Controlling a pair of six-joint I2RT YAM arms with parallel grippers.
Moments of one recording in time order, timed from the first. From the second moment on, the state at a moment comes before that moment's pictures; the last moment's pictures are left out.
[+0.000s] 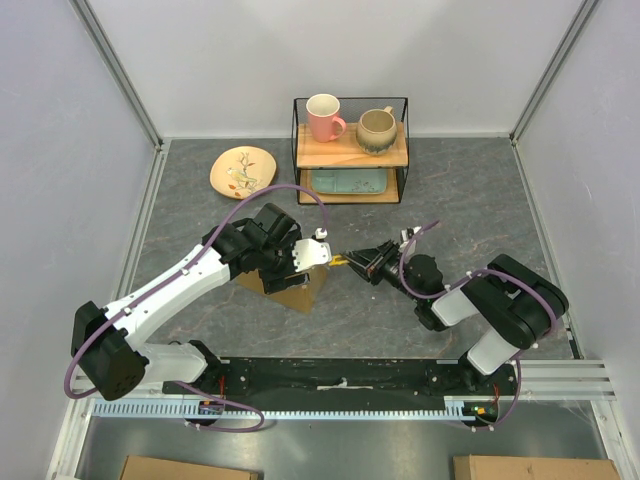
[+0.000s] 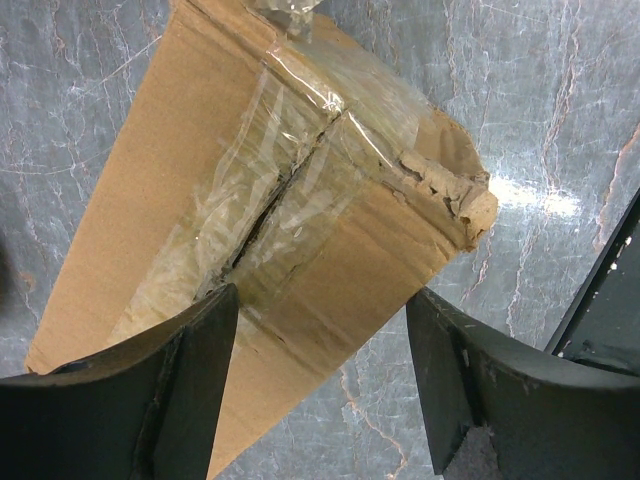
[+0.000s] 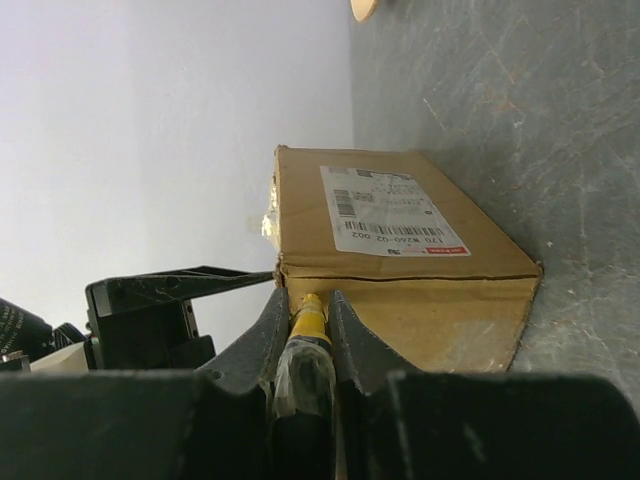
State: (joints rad) left arm -0.72 1.26 1.07 -0.89 0.11 0.67; right arm 0.65 1.62 0.26 1.29 -0.16 1.52
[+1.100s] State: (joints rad) left arm -0.72 1.26 1.07 -0.88 0.10 0.67; right arm 0.68 1.64 0.30 1.29 -0.10 1.56
